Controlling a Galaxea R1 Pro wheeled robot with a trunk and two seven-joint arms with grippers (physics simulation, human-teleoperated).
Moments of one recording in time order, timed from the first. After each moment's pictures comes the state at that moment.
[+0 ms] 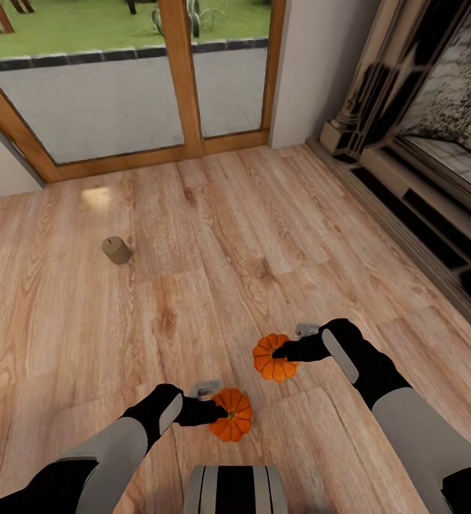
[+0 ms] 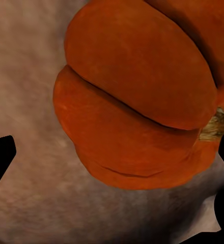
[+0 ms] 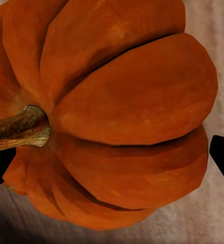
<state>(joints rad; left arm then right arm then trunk) -0.83 -0.15 0.07 -0.20 0.03 0.56 -0.27 -0.84 -0.12 0.32 -0.89 -0.45 1.03 0.16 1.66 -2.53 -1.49</state>
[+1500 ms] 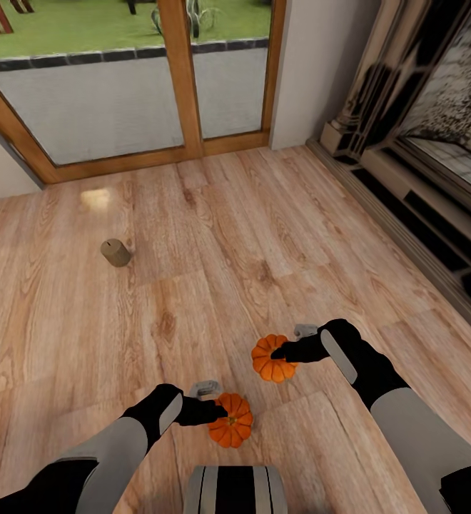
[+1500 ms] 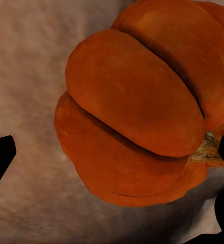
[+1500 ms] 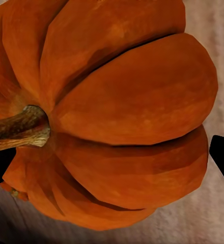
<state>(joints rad) -0.83 -0.15 0.07 -0.20 0.03 0.55 -0.26 -0.84 -0.12 0.32 -0.89 -0.45 1.03 0.16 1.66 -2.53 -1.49</state>
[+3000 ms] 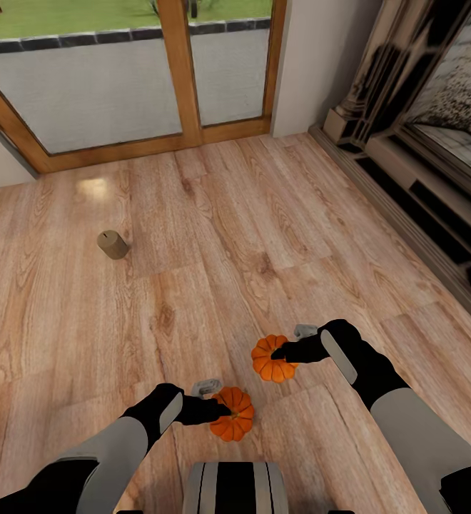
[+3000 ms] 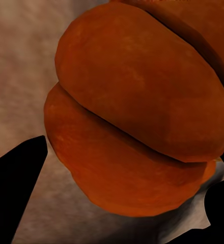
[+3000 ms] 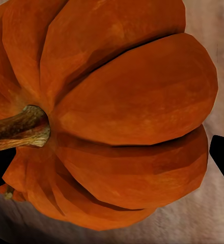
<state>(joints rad) -0.83 -0.15 0.07 -0.21 0.05 0.56 -0.30 -0.84 -0.12 0.32 -0.89 -0.45 1.03 0.16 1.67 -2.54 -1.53</state>
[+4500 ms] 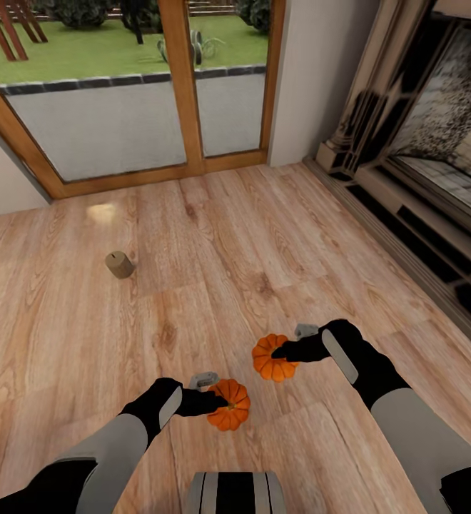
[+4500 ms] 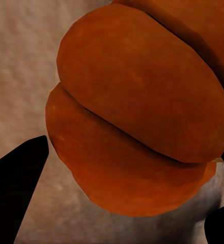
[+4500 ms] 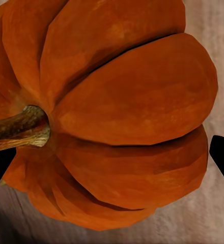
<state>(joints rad) -0.83 -0.15 0.08 -0.26 0.03 0.55 -0.26 -0.84 -0.12 0.31 -0.89 -0.45 1.03 0.16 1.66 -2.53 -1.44</state>
